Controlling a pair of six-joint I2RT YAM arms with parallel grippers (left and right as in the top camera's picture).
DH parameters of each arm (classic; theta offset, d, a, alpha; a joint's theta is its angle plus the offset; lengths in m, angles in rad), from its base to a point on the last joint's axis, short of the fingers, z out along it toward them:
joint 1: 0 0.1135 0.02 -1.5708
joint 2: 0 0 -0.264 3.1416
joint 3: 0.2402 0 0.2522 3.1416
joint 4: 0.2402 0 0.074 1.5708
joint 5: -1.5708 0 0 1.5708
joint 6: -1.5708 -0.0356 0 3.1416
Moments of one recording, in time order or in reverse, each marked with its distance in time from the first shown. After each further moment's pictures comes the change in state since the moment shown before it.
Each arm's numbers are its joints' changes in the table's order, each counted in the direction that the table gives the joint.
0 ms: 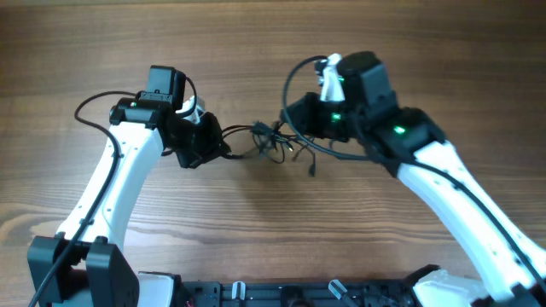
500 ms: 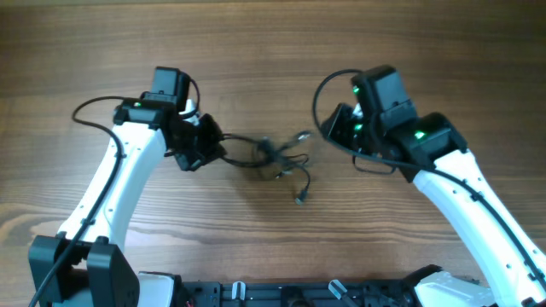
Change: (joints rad) left arm -0.009 0.000 0.000 0.012 0.082 0.084; right arm -0.051 -0.039 -0.002 0.269 -0.300 -0.114
